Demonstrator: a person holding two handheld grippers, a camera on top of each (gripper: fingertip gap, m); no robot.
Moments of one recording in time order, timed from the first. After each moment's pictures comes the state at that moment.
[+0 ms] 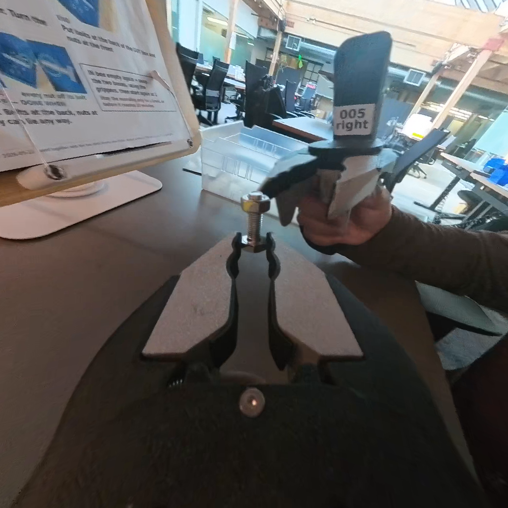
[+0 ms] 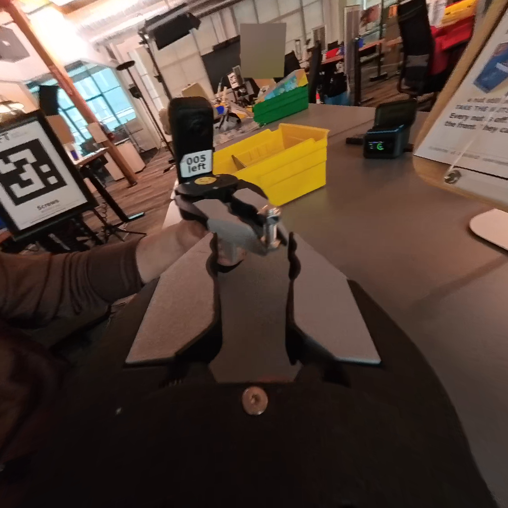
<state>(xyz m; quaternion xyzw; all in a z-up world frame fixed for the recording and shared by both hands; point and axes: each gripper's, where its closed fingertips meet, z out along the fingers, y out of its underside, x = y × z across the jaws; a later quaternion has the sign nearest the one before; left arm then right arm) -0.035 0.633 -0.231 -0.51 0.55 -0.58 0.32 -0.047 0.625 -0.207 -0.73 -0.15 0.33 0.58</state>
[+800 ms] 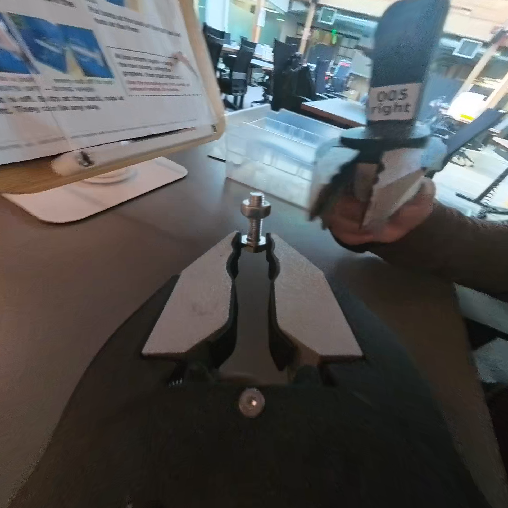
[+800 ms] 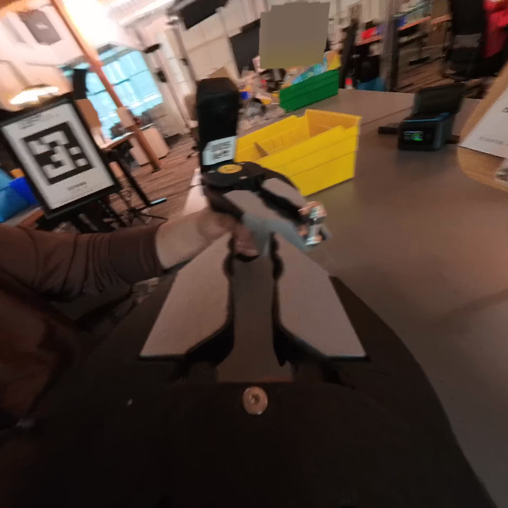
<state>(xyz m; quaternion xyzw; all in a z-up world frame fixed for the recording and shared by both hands) -0.030 0.656 -0.244 -0.55 0.54 -0.53 0.35 -0.062 0.614 -0.210 -0.72 -0.20 0.36 0.56</state>
